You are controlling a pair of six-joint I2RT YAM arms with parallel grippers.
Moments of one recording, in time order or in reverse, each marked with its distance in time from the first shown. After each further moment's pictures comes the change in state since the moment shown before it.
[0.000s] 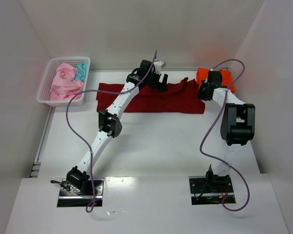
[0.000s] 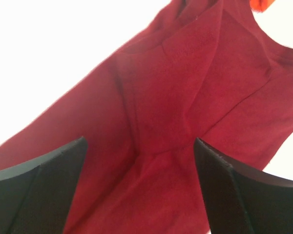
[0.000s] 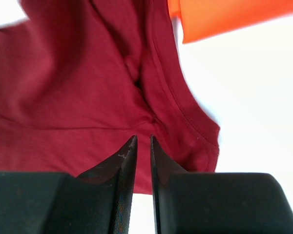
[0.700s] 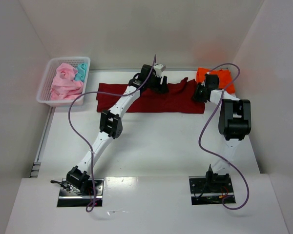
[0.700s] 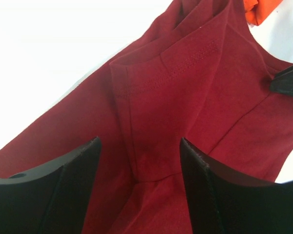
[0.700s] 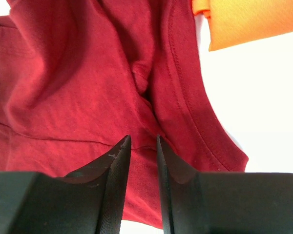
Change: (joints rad) left arm 0.001 0.043 -0.064 0.168 0.054 -0.084; right arm 0.000 0.085 0.003 0.104 -0.090 0.012
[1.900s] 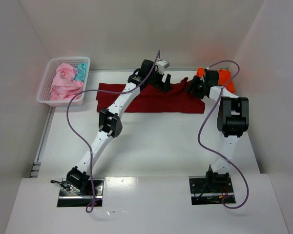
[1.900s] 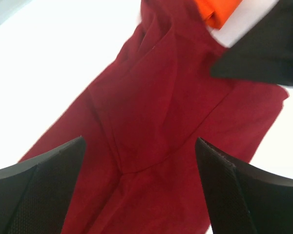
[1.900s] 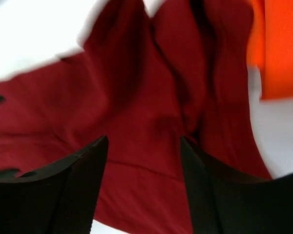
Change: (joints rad) left arm -0.011 -0.101 -0.010 -0.049 0.038 0.137; right arm 0.000 0.071 0.137 0.029 -0.130 0.105
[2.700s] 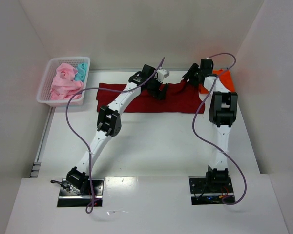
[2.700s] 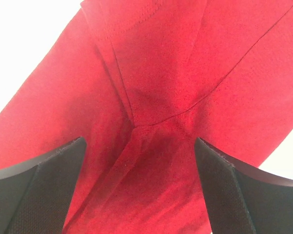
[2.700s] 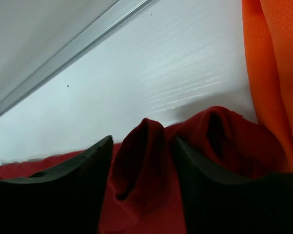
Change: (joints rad) left arm -0.006 -0.072 -0.213 -0.128 -0.066 0.186; right arm 0.027 0.339 0.486 -0.072 0.073 0.207
